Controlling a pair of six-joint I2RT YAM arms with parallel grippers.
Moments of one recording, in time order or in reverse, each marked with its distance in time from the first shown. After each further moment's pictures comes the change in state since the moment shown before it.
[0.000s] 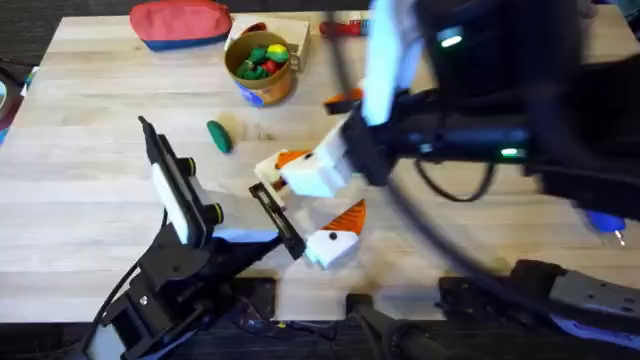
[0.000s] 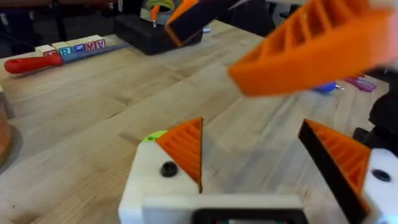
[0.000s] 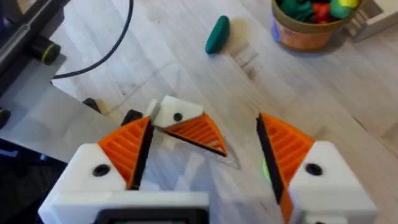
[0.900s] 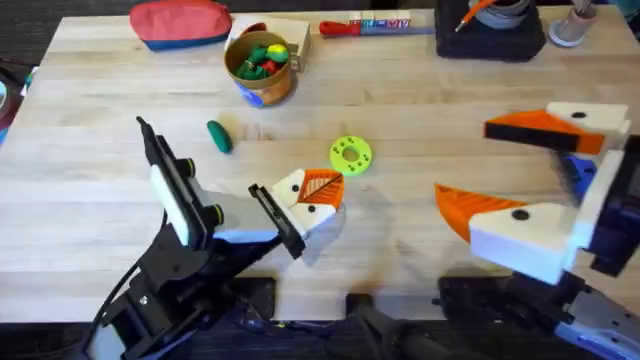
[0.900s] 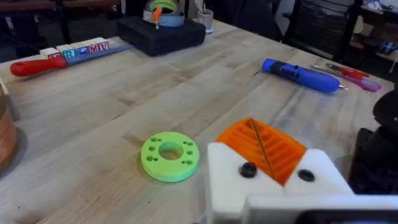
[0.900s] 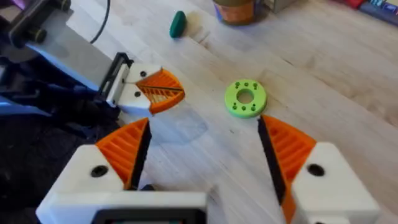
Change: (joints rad) left arm 0.000 0.000 0.000 0.000 -0.009 0.011; right arm -0.175 -0.590 -0.001 -0.512 0.010 0.000
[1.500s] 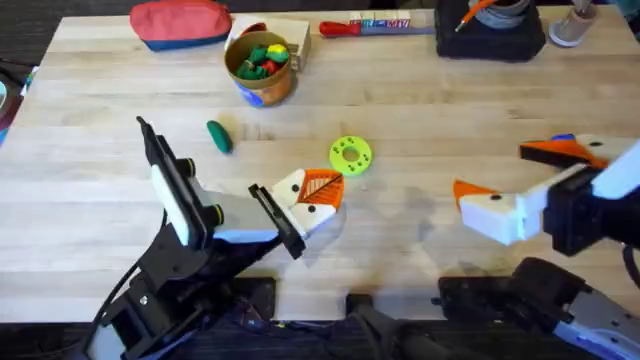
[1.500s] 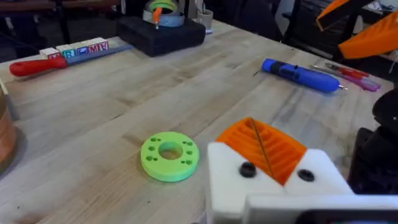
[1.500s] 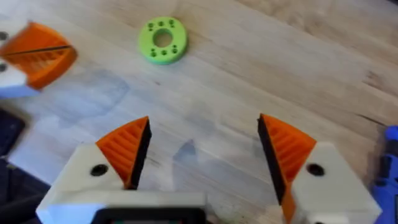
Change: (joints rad) left arm 0.000 0.000 0.000 0.000 0.001 0.000; right arm -0.018 0.001 -0.086 -0.186 0.317 0.095
